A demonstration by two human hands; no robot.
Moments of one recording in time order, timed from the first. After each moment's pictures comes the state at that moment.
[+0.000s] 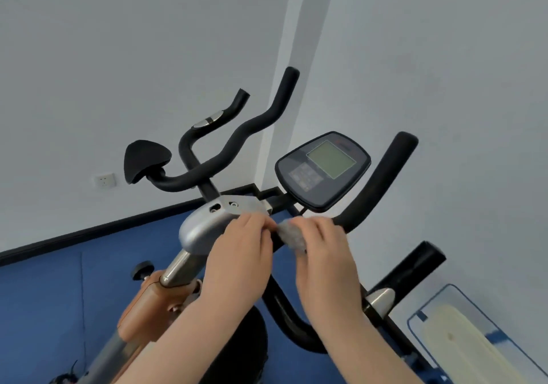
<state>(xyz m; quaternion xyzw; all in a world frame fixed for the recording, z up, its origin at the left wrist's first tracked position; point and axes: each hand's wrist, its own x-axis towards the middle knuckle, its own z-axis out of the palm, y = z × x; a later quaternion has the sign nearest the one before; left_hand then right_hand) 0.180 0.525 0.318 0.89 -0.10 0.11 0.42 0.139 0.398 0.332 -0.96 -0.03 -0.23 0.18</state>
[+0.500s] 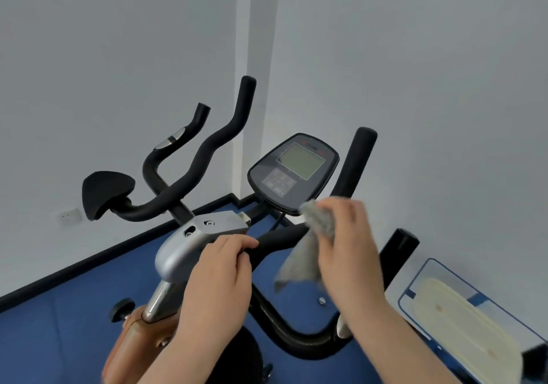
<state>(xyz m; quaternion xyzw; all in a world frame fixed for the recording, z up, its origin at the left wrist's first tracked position) 0.178 0.534 0.314 0.87 -0.15 0.09 0.46 0.148 0.362 0.352 -0.91 0.08 -0.32 0.27</state>
